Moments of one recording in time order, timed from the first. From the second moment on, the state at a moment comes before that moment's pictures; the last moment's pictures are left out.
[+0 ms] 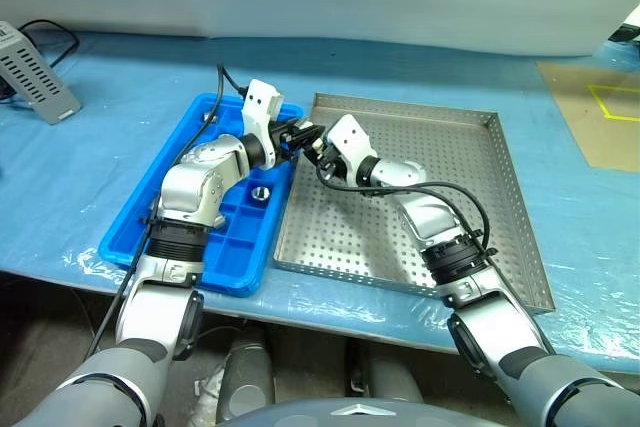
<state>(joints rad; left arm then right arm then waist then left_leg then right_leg) -0.75 0.24 0.01 0.18 -0.38 0.65 -0.62 -0.69 -0.22 0.28 0.26 -0.02 0.31 0.56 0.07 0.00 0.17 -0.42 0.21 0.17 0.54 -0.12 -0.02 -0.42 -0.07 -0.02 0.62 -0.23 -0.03</state>
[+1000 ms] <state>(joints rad) -0.77 0.44 -0.04 0.10 -0.50 0.77 -0.79 -0.79 -0.42 0.44 0.47 -0.53 -0.46 0.24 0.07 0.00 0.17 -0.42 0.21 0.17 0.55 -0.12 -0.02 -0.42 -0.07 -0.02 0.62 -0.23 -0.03</state>
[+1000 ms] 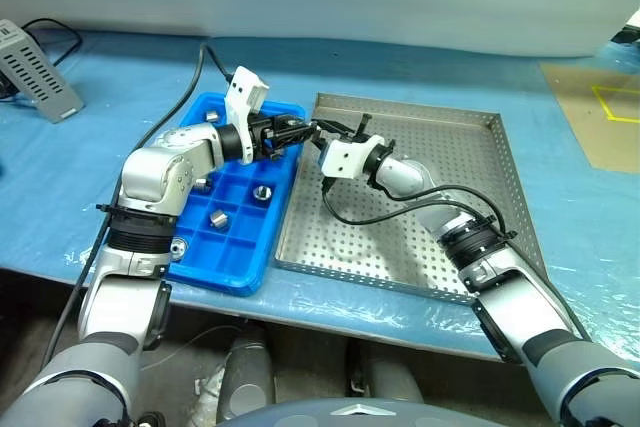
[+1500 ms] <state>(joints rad) -0.82 0.44 -0.04 0.11 -0.47 0.71 -0.73 -0.76 -0.27 0.34 0.46 -0.29 -0.25 0.32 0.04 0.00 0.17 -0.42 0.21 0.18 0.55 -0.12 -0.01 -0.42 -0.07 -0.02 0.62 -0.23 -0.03</state>
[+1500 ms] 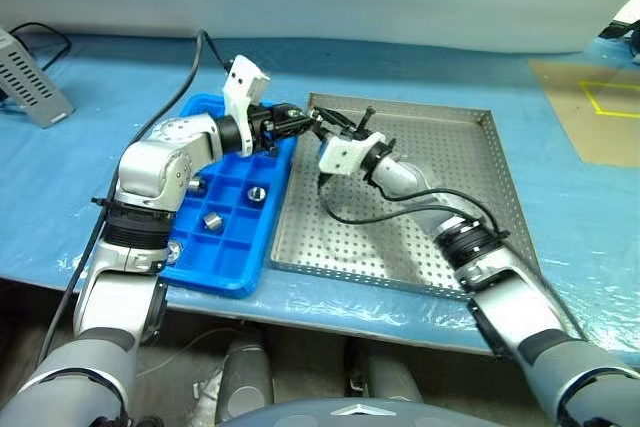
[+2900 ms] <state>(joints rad) -0.50 0.70 0.11 -0.13 -0.43 0.68 -0.75 -0.73 -0.11 0.21 0.08 0.43 0.94 0.64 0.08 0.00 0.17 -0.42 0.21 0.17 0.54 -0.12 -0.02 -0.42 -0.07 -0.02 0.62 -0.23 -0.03</state>
